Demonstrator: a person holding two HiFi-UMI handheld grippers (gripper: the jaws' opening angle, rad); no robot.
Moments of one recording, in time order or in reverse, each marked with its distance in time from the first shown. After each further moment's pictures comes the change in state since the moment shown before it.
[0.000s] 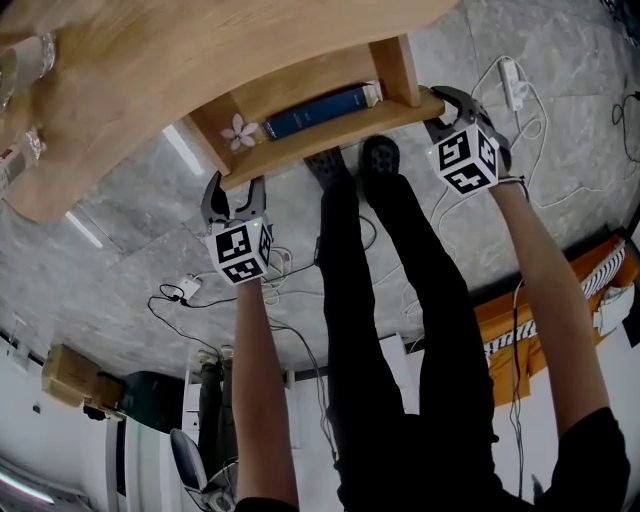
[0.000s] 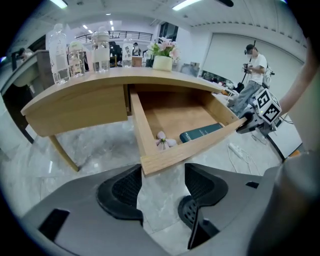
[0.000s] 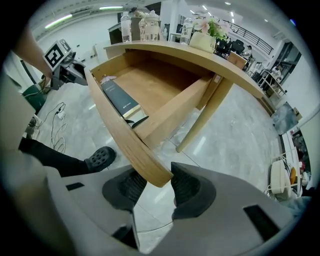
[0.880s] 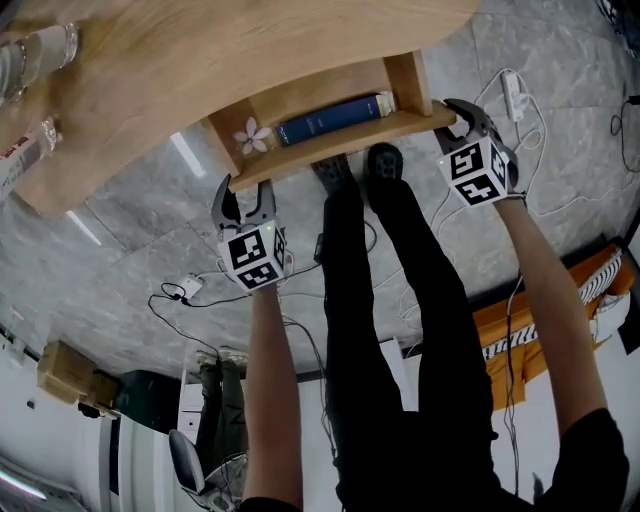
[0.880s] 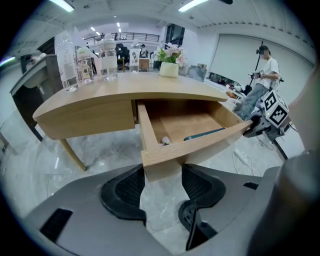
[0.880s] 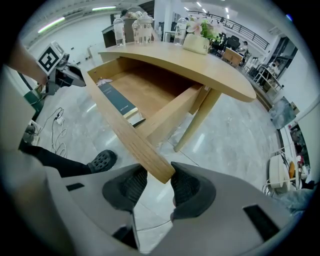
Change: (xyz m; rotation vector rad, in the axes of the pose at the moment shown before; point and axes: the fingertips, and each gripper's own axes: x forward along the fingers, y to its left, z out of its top) left arm -0.021 0.004 0.025 -0.051 -0.011 0.071; right arm -0.024 -0.009 0.010 0.059 0.025 -0.002
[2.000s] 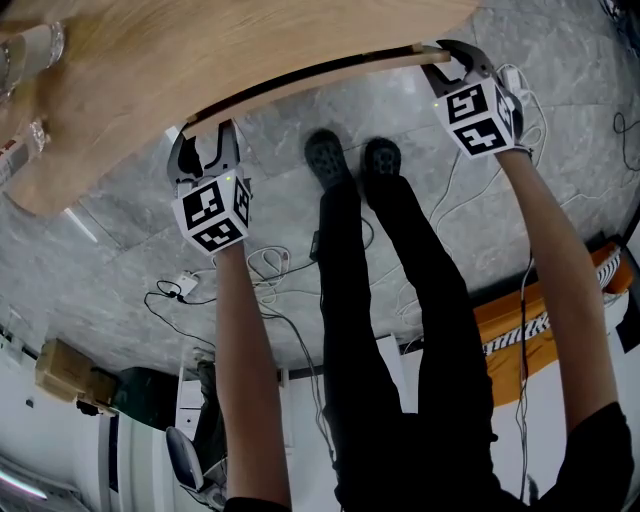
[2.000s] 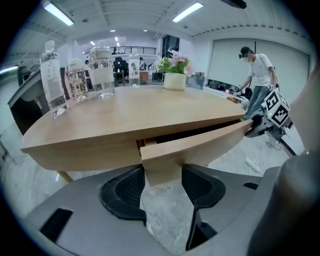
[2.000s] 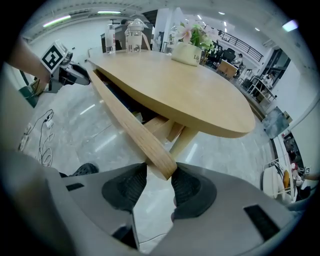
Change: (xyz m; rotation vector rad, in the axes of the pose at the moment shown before) left arm 0.047 0.041 0.088 0.051 -0.130 0.042; right arm 0.023 -0.067 0.072 -0.023 -0.103 -0.089
